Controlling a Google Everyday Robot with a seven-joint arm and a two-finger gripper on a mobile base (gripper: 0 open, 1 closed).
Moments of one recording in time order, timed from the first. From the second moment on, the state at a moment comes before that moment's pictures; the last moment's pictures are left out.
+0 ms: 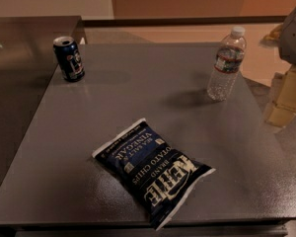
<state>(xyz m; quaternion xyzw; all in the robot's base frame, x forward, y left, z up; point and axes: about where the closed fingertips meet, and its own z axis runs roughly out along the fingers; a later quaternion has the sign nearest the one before) 0.438 -0.217 0.976 -0.60 0.78 -0.03 0.16</state>
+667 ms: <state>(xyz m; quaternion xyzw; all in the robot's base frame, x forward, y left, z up) 0.441 -0.219 0.978 -0.60 0.78 -0.04 0.17</state>
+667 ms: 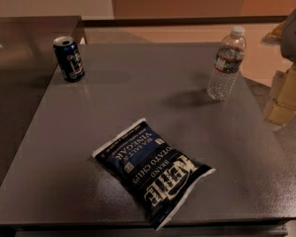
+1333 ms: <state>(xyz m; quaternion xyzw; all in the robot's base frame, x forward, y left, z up) 0.476 -0.232 0.977 -0.56 0.80 -0.01 0.22</state>
